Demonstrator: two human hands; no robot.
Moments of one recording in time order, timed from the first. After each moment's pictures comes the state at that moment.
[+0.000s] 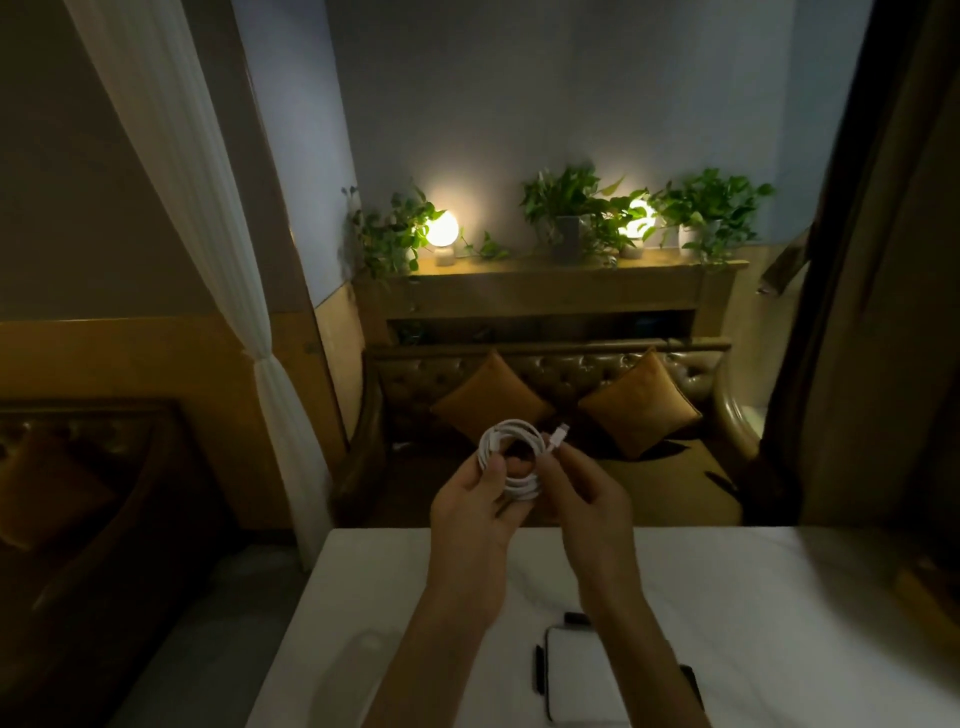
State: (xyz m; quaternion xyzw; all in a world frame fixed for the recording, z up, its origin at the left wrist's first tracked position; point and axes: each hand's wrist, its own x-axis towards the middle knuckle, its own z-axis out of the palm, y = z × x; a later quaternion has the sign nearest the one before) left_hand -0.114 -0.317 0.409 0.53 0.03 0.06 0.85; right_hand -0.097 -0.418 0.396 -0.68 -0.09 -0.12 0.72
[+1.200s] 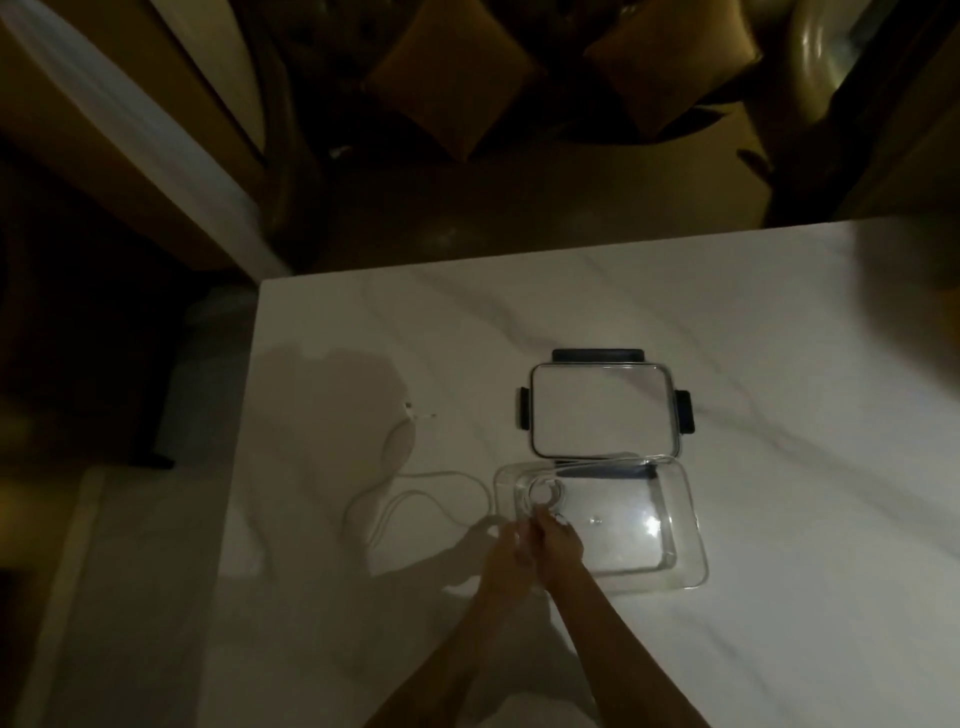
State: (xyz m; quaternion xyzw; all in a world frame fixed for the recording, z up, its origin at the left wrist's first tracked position) left_hand -0.155 -0.354 -0.016 0.78 0.26 -0.37 0.44; right_hand -0.134 -0.428 -0.032 -0.49 0.53 0.26 0.64
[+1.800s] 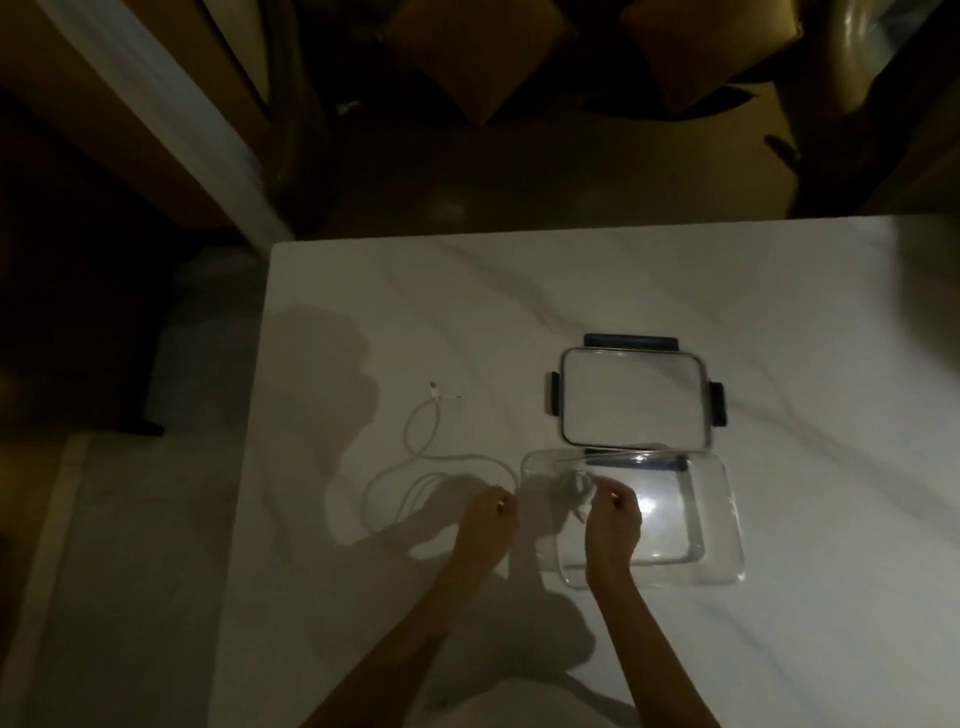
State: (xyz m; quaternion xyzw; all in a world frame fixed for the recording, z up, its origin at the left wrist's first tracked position) left_hand -0.127 -0.270 -0.018 0.79 0.26 -0.31 0.46; right_hand -0.123 -0.409 0.004 -0.70 0.46 0.06 0.54
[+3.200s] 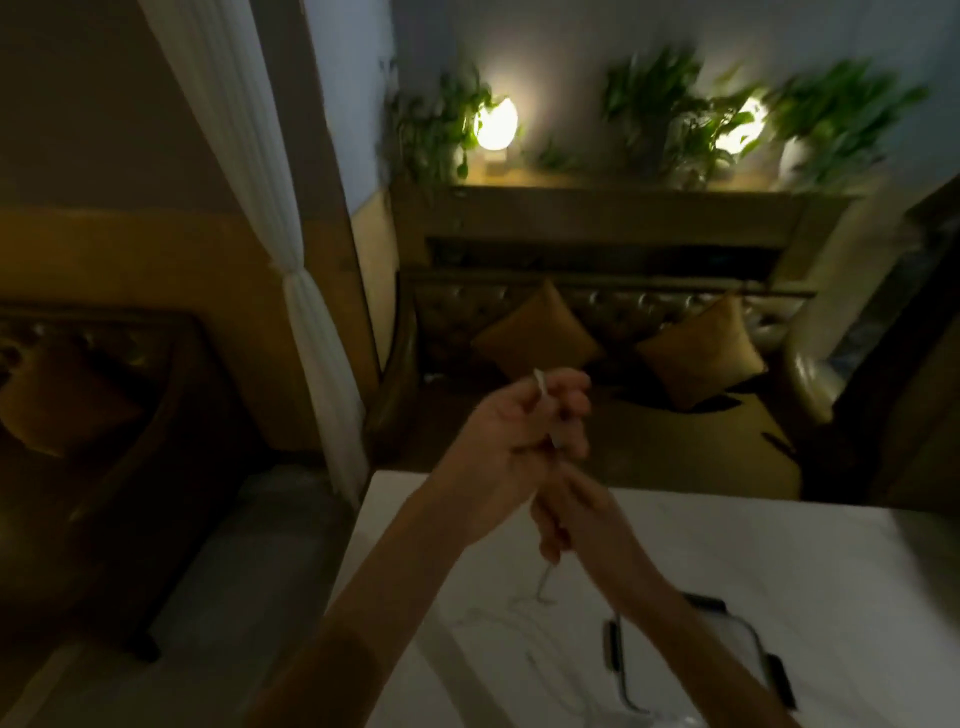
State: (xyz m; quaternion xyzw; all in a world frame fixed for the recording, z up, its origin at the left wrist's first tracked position) left_hand -0.014 -0.152 0.386 0.46 -0.15 -0.15 0.86; right_hand -0.024 -0.284 0.327 -0.69 -0.17 0.10 0.70
